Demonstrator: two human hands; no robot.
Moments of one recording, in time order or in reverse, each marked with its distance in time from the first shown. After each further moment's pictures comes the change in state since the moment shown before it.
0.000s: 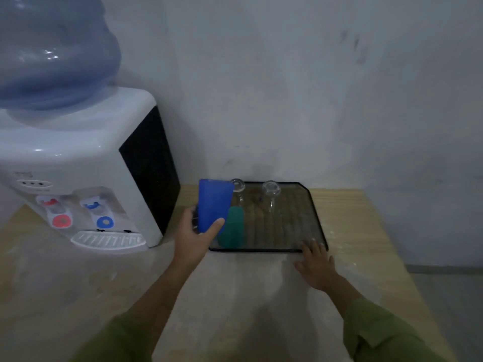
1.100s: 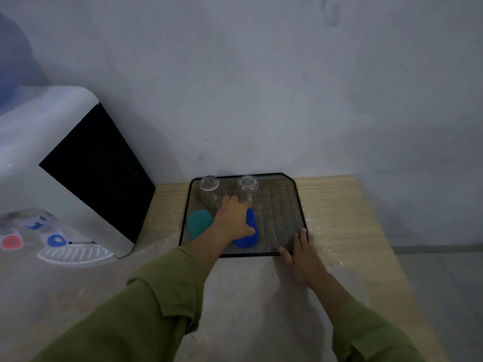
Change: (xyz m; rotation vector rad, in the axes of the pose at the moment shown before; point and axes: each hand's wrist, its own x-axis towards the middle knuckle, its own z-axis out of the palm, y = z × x) left_hand 0.068 0.019 0.163 1.099 -0.673 0.132; right_hand 0.052 0.040 0.006 0.188 0.046 -0.039
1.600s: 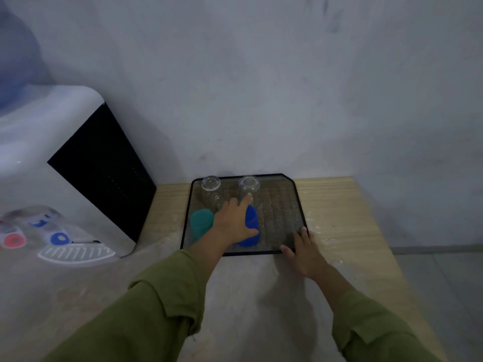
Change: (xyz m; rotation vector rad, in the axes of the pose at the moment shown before) left_hand -0.010 -0.008 0.008 -0.084 0.045 -0.006; right_hand 0.001 0.000 -0.010 0.057 0.001 0.004
